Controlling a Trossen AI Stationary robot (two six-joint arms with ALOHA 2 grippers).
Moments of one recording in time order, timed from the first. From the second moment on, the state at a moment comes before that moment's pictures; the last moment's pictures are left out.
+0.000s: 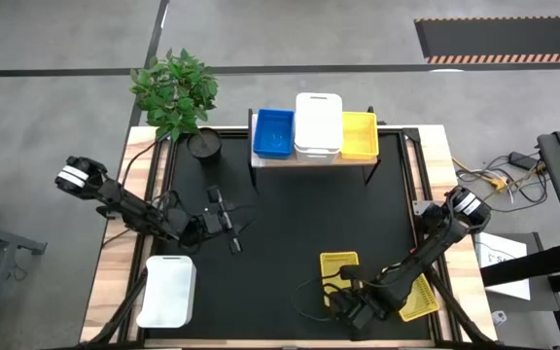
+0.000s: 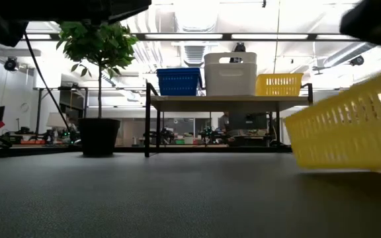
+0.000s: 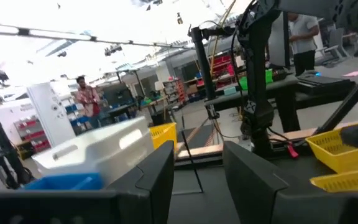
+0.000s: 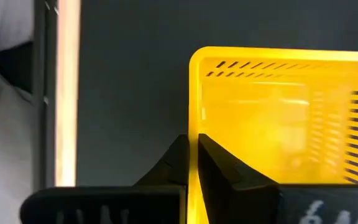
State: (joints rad) left arm -0.39 1.33 0.42 1.23 -0.71 0.47; right arm 0.74 1.84 1.35 -0.80 0.12 0.66
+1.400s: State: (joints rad) left arm -0.39 1.05 0.48 1.22 -0.67 1.01; right arm 0.09 1.36 1.90 -1.57 0.41 -0.08
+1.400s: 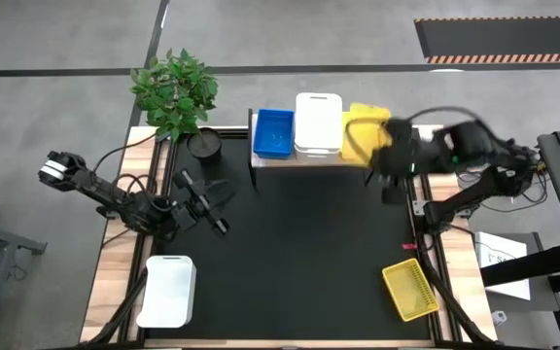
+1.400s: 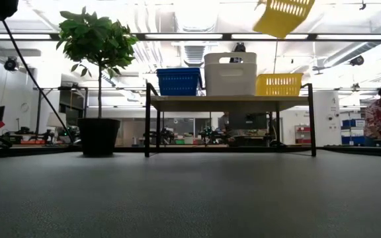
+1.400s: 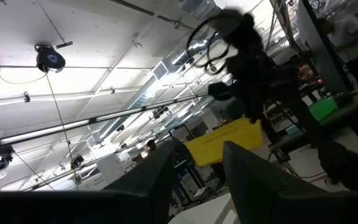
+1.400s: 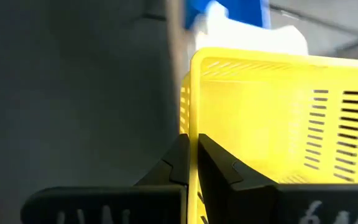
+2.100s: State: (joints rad) left arm -0.39 1.05 0.49 1.22 -0.67 1.01; right arm -0.56 1.50 1.89 -1.56 0.00 -0.47
